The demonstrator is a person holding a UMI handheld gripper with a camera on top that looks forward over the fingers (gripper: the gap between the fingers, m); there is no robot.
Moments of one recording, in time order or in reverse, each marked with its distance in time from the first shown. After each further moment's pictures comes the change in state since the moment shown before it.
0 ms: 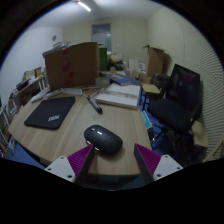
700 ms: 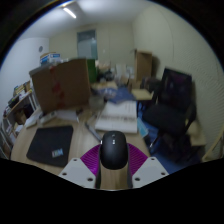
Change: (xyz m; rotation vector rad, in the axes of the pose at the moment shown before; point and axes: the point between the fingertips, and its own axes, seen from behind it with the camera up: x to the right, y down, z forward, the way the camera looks) arm -0.015 -0.103 0.010 0.055 0.097 0.122
